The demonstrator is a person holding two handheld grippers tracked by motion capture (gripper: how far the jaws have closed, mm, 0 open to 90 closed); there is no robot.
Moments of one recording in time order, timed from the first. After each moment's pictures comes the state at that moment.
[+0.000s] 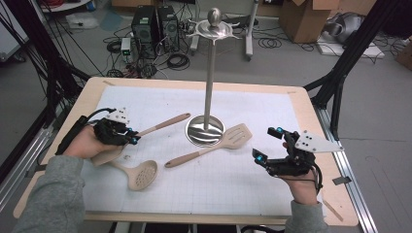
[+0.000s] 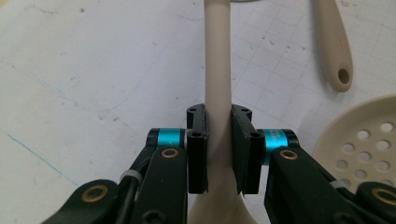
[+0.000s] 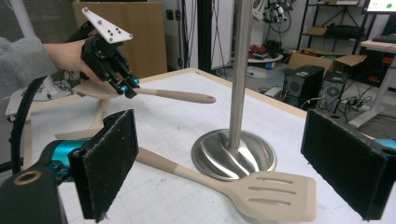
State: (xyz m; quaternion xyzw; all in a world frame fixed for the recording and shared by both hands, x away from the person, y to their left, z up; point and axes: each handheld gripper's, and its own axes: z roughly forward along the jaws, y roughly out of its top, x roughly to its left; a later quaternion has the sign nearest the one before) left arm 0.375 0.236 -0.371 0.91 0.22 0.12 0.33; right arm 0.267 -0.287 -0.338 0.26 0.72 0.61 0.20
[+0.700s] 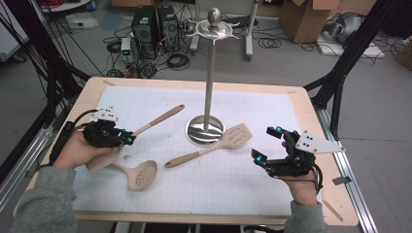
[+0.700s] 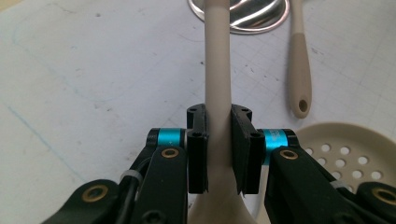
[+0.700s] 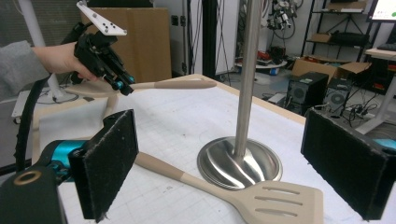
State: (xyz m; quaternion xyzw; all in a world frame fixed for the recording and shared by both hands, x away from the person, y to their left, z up) left arm 0.350 0.250 -0.355 0.86 0.31 0.10 0.39; right arm 0.263 -0.283 -0.332 0.25 0.72 0.62 0.20
